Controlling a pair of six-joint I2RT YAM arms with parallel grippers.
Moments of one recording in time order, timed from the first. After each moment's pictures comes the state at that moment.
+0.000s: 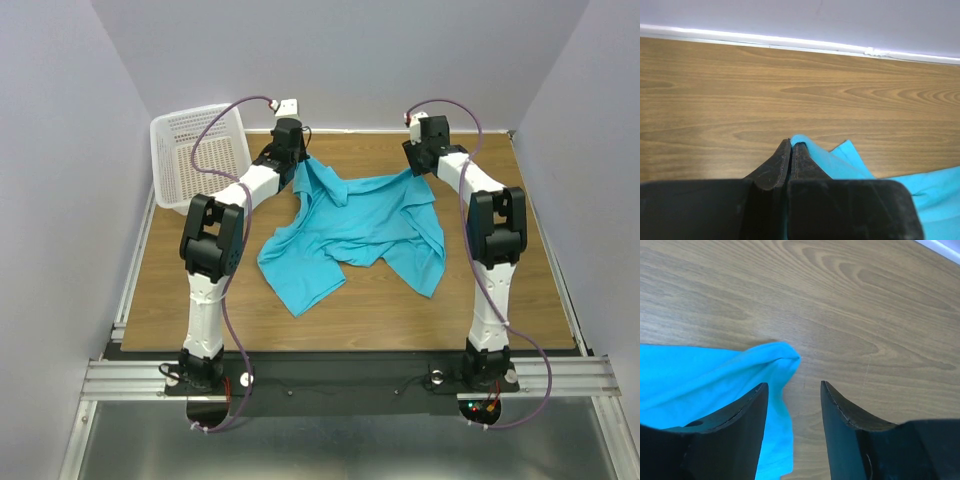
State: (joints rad) left arm -0.39 2.15 1.70 0.07 -0.29 -0.30; right arm 0.14 2.23 1.84 -0.33 0.19 -0.29
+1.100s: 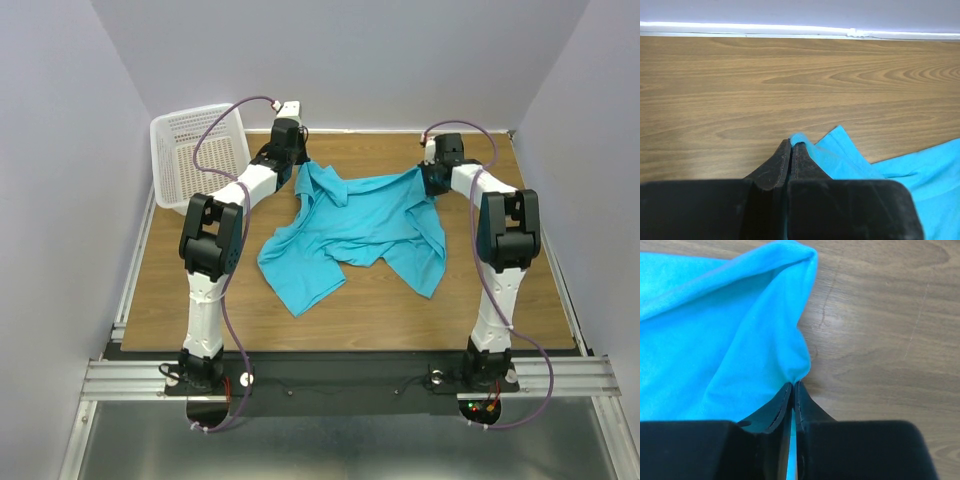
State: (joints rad) left arm -0.37 2.17 1.72 0.05 -0.15 -0.28; right arm 0.07 2.15 1.62 -0.37 0.03 -0.16
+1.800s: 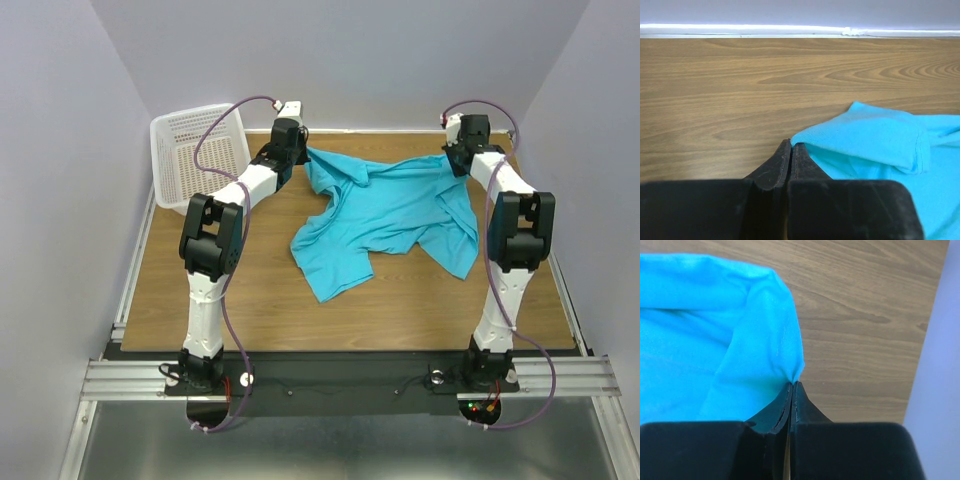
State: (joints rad) left arm -0.37 2.17 1.72 0.05 -0.13 -0.28; right arm -0.03 2.14 1.76 -0.38 0.17 -0.38
